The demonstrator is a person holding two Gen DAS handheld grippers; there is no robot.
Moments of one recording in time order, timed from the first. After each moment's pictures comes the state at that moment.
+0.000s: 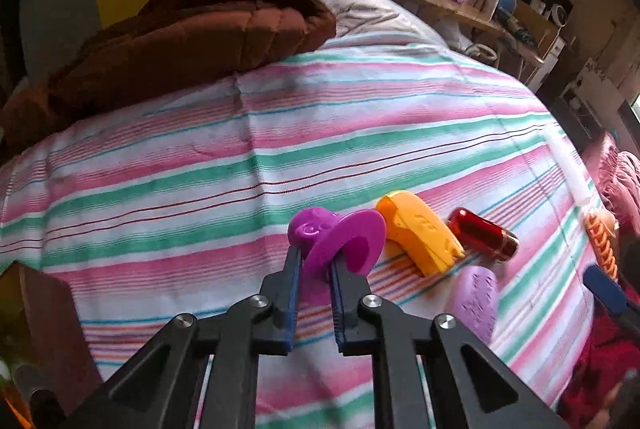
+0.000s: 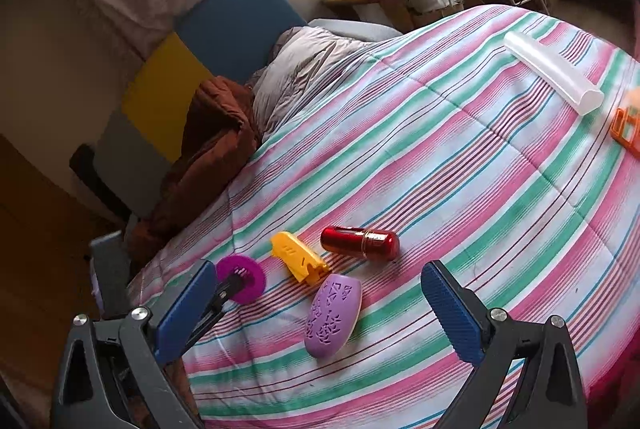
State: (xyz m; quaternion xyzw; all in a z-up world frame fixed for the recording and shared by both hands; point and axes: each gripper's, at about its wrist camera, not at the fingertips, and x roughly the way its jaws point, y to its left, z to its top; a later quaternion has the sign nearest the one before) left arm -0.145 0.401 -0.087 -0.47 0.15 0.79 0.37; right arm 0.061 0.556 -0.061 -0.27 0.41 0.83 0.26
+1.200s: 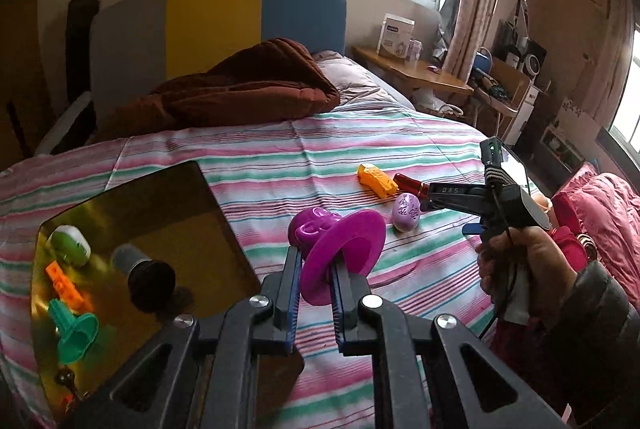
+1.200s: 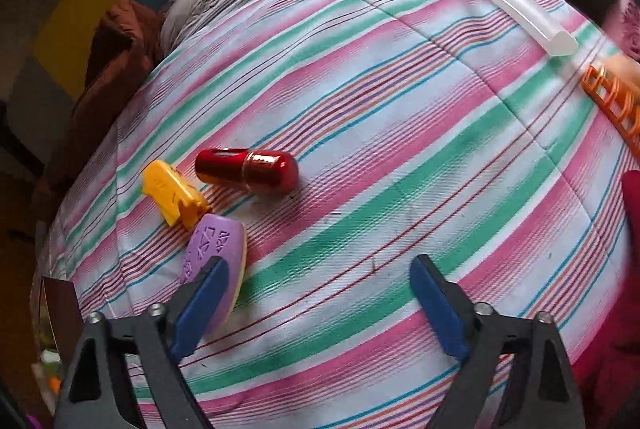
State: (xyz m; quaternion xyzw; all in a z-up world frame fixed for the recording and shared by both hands) left arm -0.010 0.207 0.009 -0.37 0.09 0.85 0.37; right arm 0.039 0.572 -0.128 -0.43 0.38 0.74 0.34
